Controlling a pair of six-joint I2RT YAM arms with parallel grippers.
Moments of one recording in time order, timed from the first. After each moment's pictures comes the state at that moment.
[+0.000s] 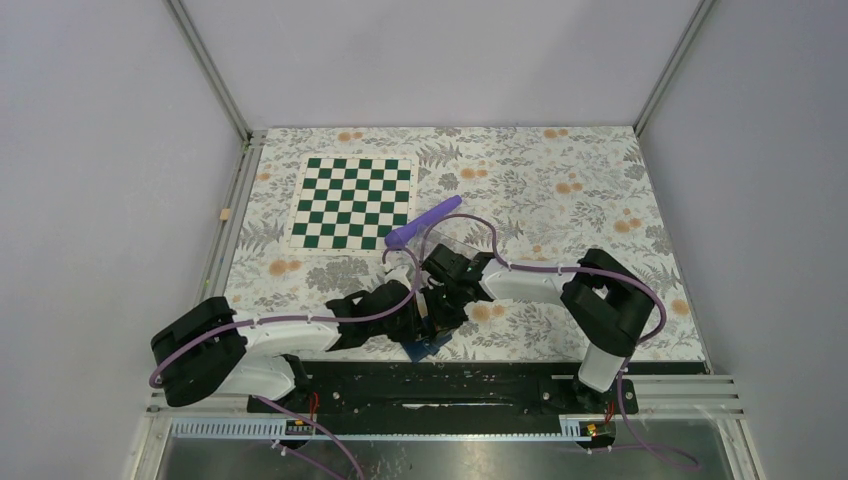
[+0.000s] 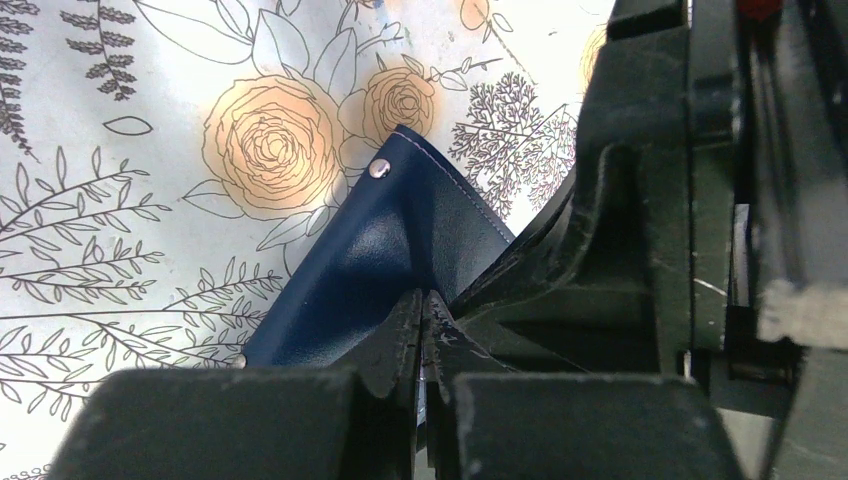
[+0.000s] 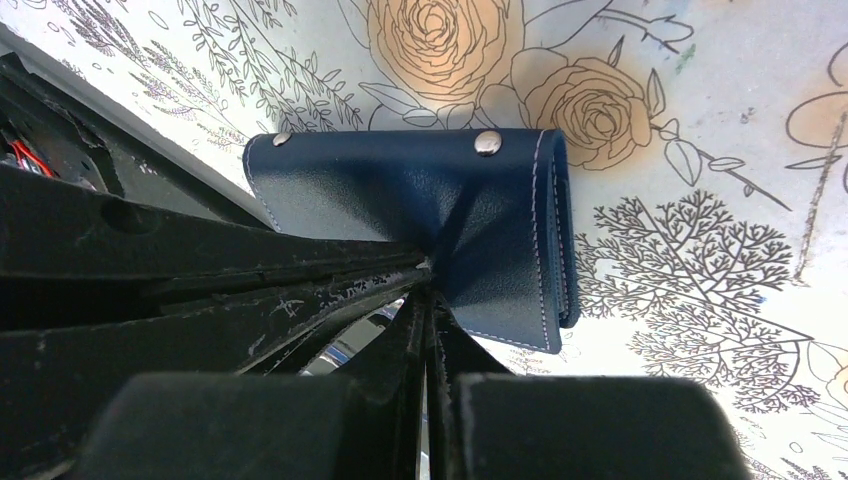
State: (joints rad) left arm -1.03 1.30 0.45 0.01 -0.02 -0.98; right arm 0.96 1.75 0.99 -0.46 -0.36 0.67
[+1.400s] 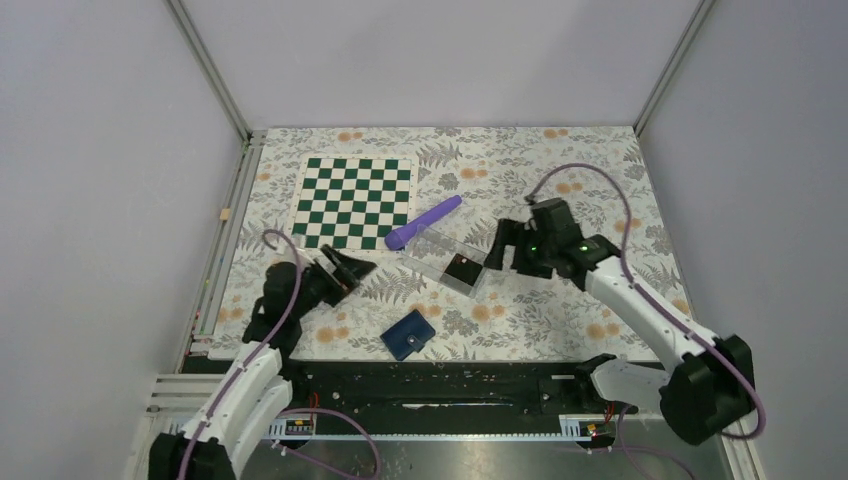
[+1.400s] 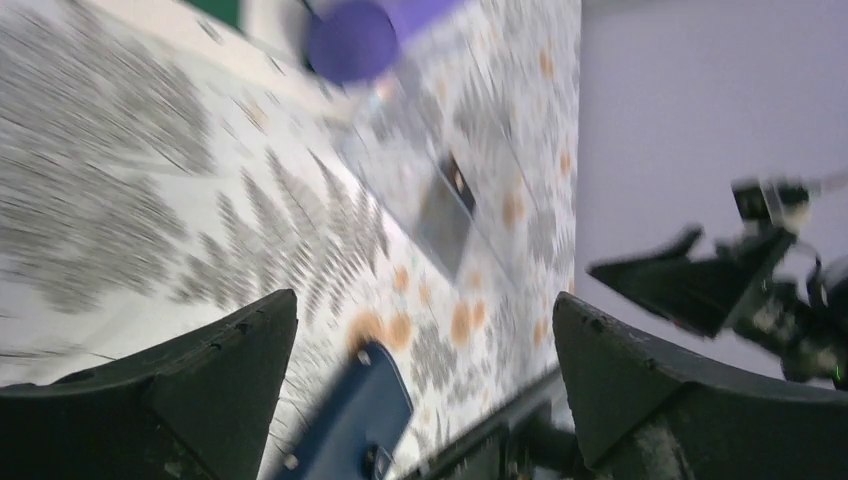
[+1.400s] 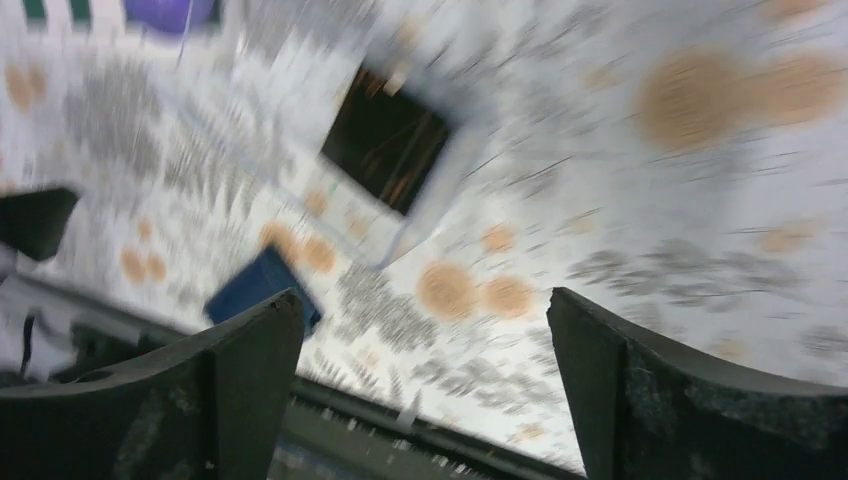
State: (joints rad) left arm -0.26 0.68 0.19 0.10 0.40 -1.02; right arm 0.51 1.21 0.86 -0.57 -0.18 0.59
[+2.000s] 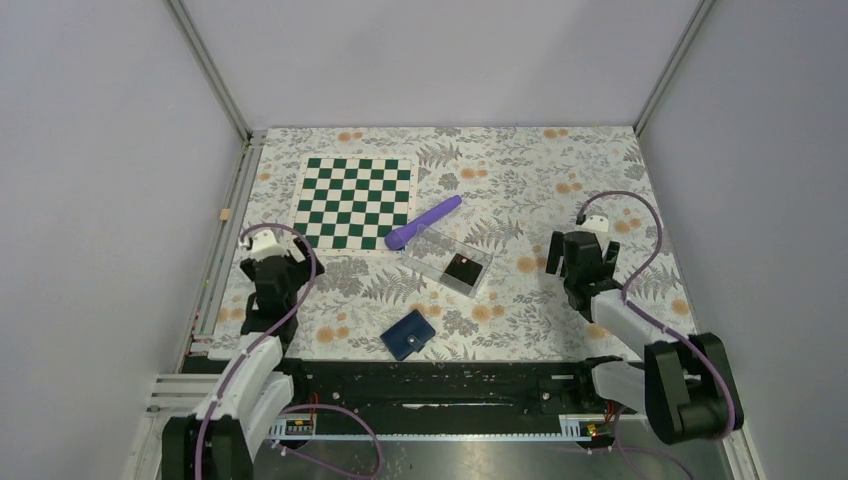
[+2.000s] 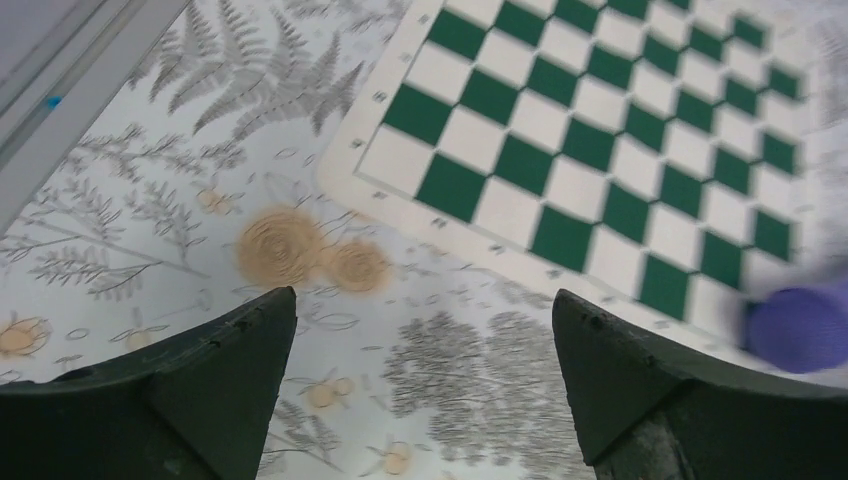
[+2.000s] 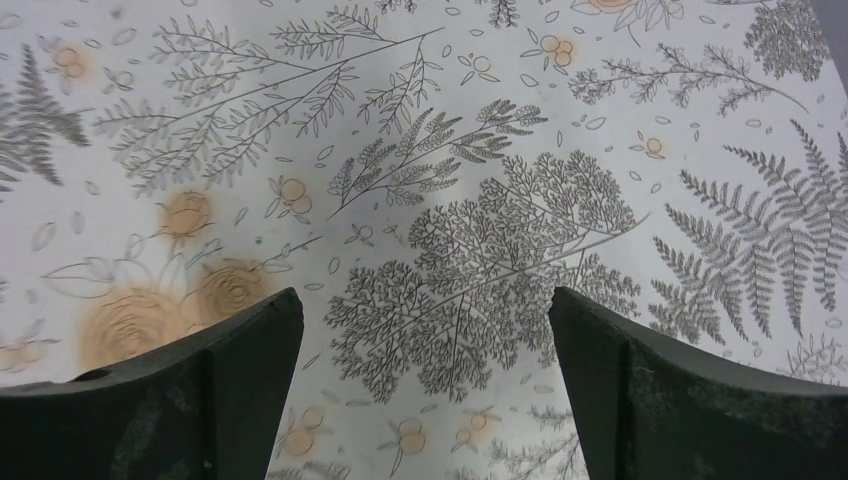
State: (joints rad) left arm -0.03 0.74 0.26 0.12 -0.24 -0.37; right arm 0.19 1.11 0.43 -0.01 0.46 0.23
